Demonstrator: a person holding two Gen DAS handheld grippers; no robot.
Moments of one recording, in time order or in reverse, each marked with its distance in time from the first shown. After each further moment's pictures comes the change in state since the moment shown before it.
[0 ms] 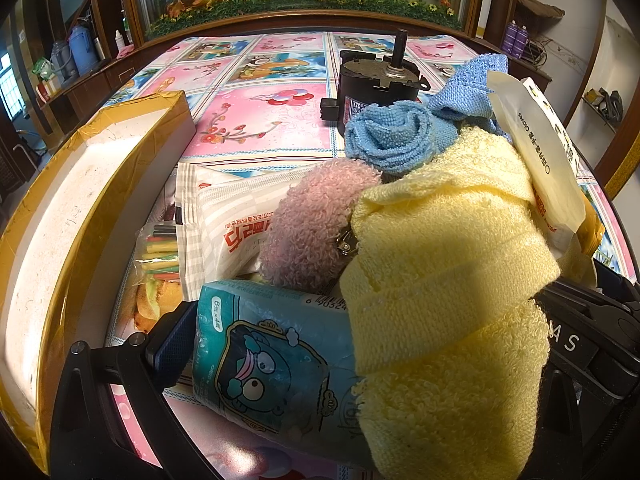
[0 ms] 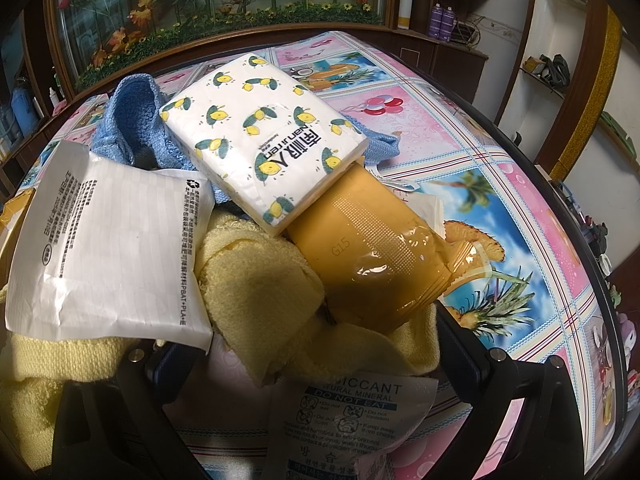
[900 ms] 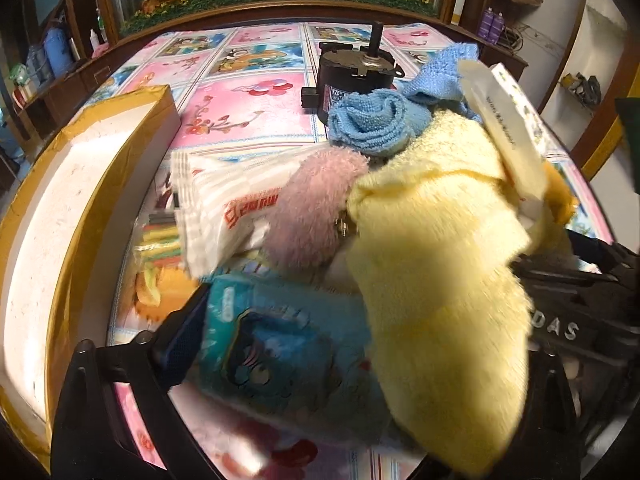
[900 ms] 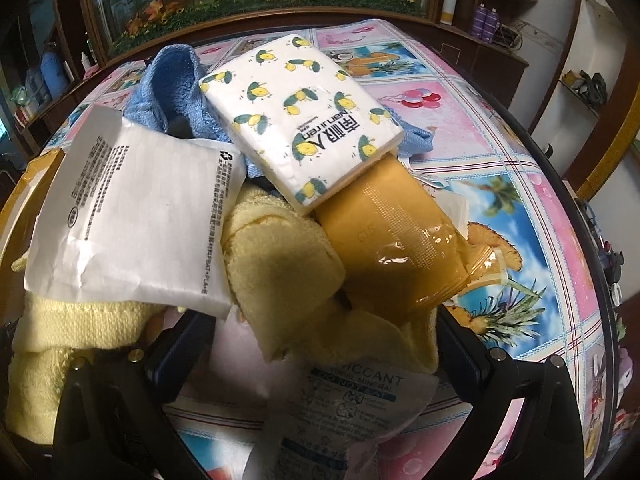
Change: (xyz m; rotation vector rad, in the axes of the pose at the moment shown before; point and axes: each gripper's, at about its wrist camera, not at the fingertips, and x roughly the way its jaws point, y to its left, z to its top) left arm -0.017 0.010 -0.009 0.049 0.045 -0.104; right arm -0.003 0.004 -0.002 -0.146 0.094 0.098
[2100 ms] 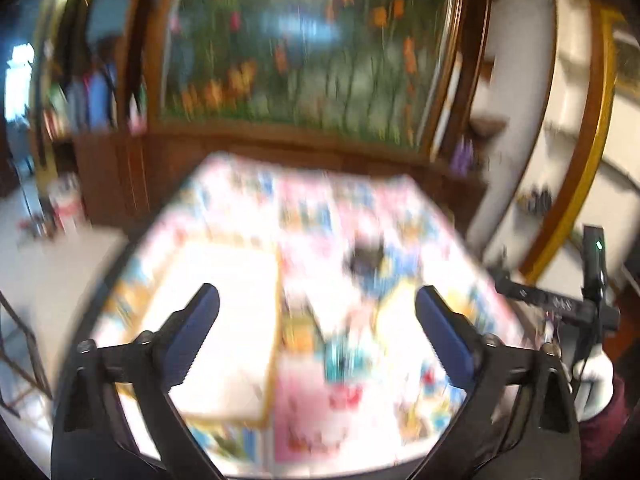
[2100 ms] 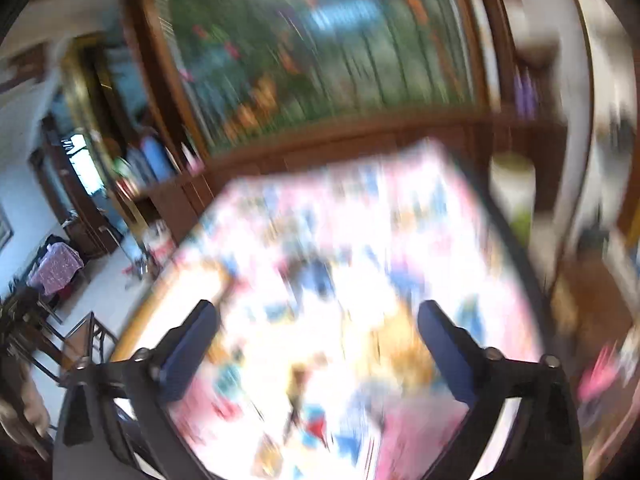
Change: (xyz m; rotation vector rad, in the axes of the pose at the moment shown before) left arm -0.215 0.107 -0.024 -0.089 -0.356 -0.105; right arm -0.131 -0.043 0.031 0.088 -0.185 0.368
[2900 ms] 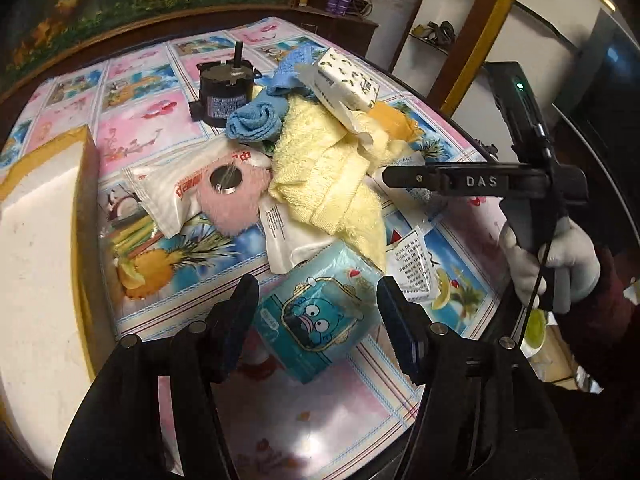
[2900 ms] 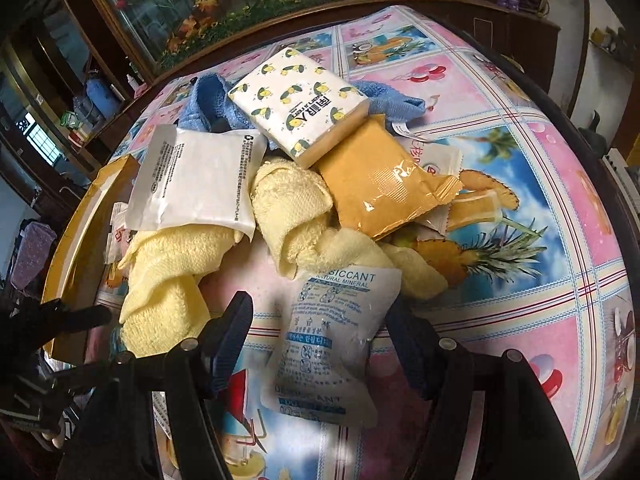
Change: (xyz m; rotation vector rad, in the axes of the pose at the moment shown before) left arm 0.139 -0.070 -0.069 0.377 0.417 -0.356; right arm 0.085 -0.024 -0.052 0.019 0.177 -0.101
